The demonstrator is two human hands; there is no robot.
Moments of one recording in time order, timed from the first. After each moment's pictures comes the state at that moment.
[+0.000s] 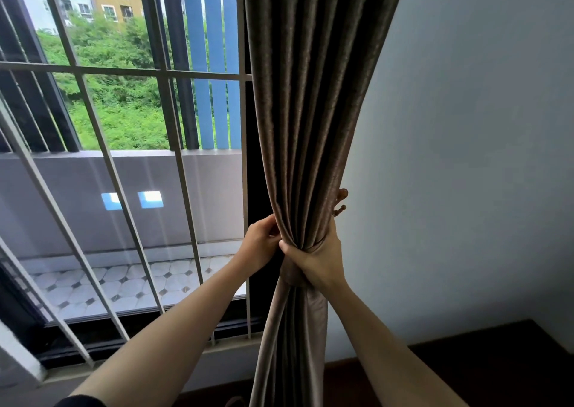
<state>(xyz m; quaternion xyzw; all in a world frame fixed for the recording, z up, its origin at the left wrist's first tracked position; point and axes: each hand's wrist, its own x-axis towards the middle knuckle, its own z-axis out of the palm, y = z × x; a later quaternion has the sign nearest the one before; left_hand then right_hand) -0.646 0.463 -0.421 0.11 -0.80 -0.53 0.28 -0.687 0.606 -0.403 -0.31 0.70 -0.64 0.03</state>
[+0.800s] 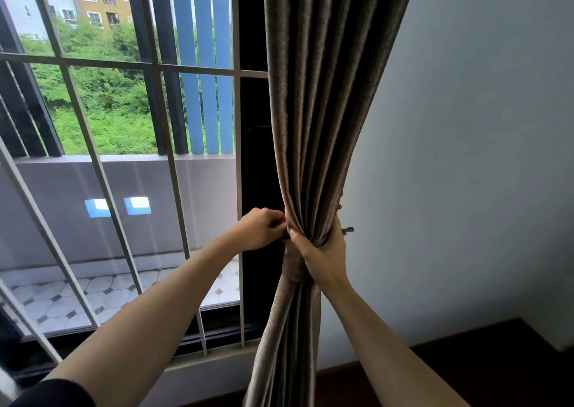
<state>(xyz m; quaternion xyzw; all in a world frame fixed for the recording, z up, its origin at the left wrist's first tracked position) -0.657 0.447 -0.382 0.05 -0.96 -0.25 0.15 -0.683 0.609 -0.397 -0.29 0.66 -0.69 0.01</state>
